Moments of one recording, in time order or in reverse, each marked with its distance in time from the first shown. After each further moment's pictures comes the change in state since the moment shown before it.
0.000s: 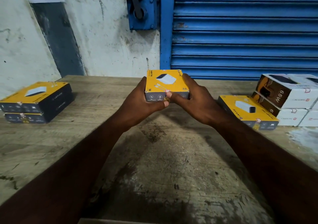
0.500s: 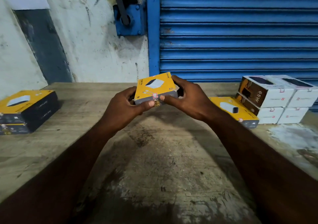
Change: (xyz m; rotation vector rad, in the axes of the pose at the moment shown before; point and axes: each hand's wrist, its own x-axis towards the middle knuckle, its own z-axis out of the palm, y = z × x) left_hand 0.001 0.003 0.001 0.066 0.085 -0.062; right_hand 0.002 0.000 -0.025 -0.071 0.012 0.003
